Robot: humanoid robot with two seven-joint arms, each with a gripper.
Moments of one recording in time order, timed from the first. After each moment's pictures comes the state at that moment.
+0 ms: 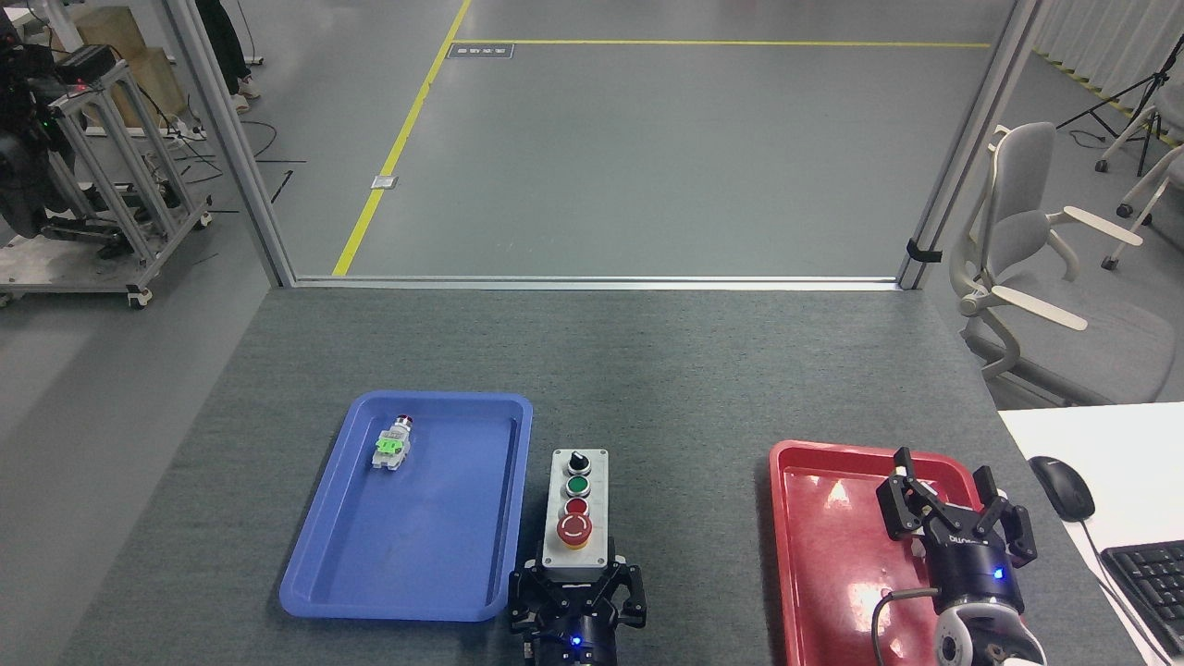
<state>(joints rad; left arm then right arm) -0.35 -0.14 -0.92 -0.96 -0.89 0.84 0.34 -0.17 -0.14 -0.16 -1.18 1.21 -0.12 -0.22</state>
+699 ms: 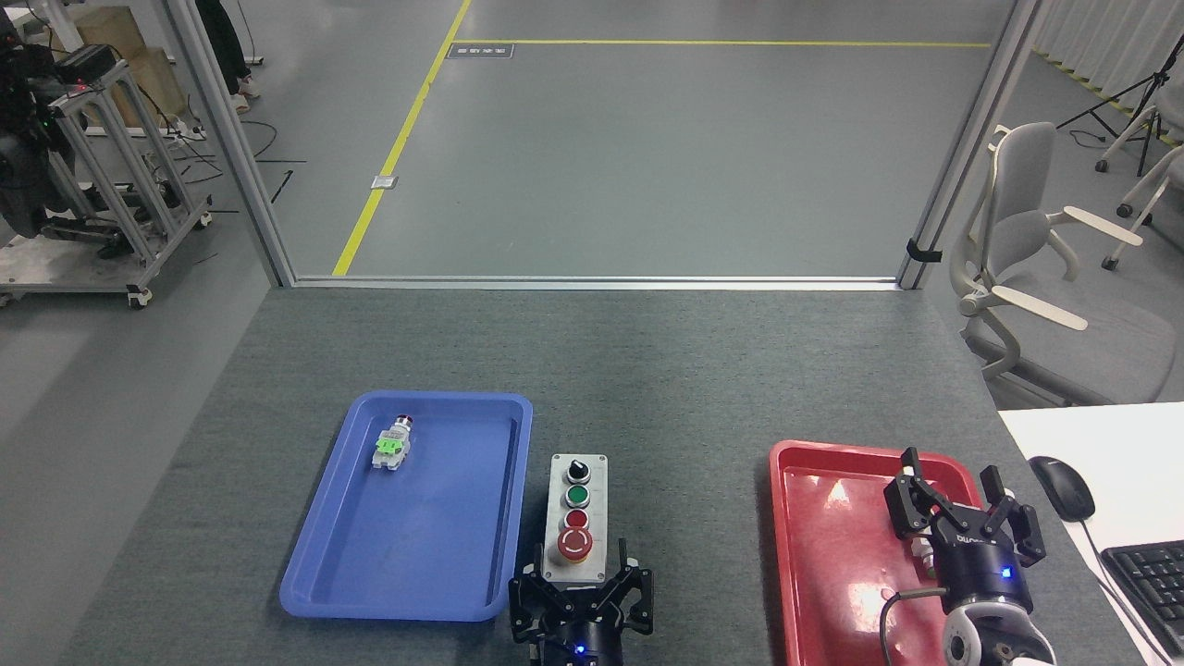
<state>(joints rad) -0.31 -0.13 -0.92 -1.03 -0.89 0.85 0.42 -0.18 -0.16 -0.16 -1.18 1.21 -0.12 -0.22</state>
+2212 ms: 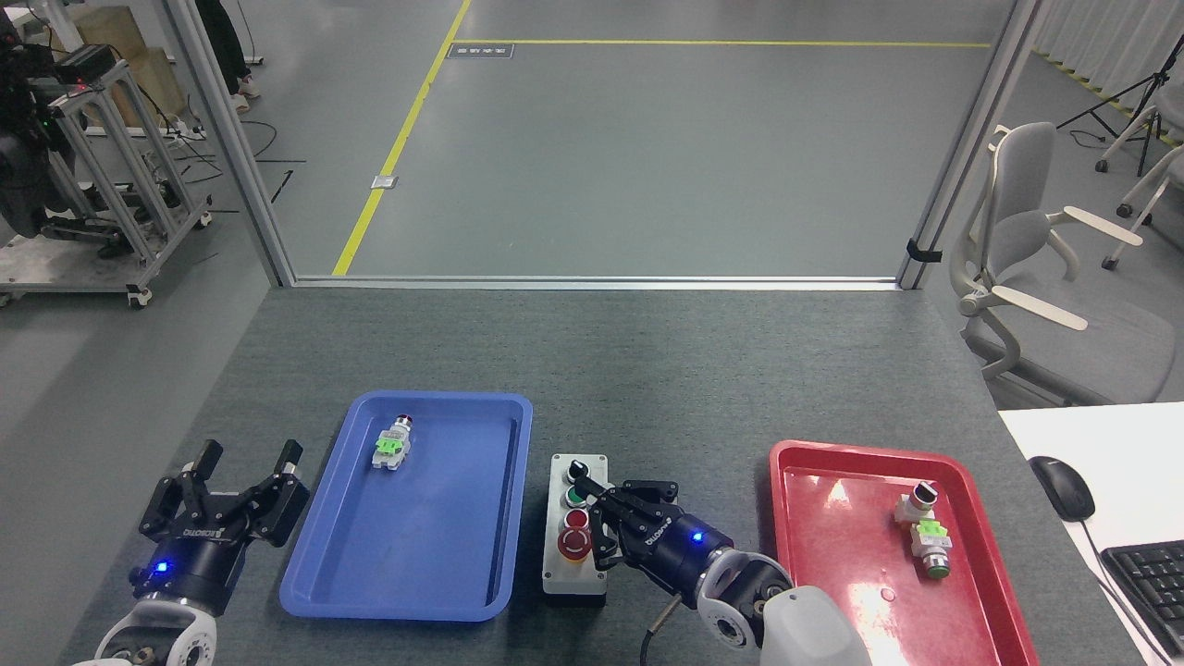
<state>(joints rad) -0.14 0.45 -0.12 -1.29 -0.94 -0.15 0.33 -0.38 -0.02 0.46 -1.10 1.22 -0.44 0.04</state>
